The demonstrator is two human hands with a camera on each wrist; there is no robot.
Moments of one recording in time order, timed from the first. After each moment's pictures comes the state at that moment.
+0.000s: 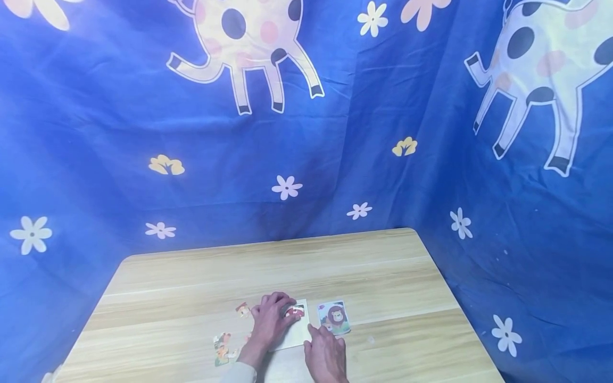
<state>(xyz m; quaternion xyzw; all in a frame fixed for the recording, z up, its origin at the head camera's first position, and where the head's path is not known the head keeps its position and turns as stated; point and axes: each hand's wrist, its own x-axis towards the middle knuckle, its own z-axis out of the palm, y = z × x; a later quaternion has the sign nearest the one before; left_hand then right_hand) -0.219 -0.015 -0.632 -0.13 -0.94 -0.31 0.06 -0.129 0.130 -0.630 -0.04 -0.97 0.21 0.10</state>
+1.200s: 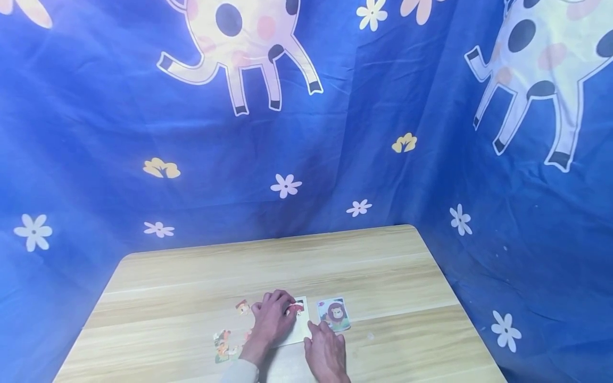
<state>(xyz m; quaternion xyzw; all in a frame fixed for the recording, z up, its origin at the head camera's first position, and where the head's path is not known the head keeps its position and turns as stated) -0.219 -0.007 -0.626 -0.12 -0.95 -0.27 0.09 -0.131 0.131 -0.630 -0.03 -0.97 0.20 0.11</state>
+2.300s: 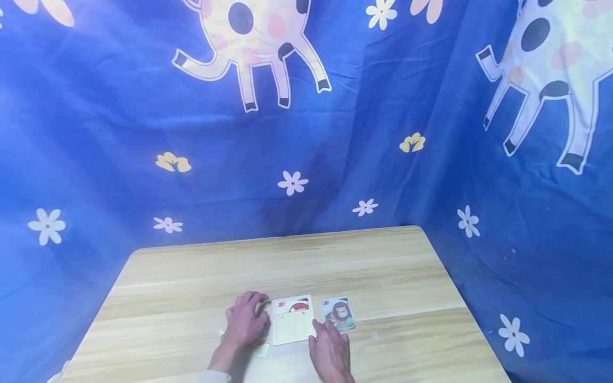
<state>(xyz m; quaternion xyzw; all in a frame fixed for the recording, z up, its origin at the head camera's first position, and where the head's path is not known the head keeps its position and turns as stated) -0.204 -0.076 -0.607 -0.05 -0.95 -0.30 0.02 -0.126 0.133 -0.627 -0.04 -0.97 0.21 0.10</state>
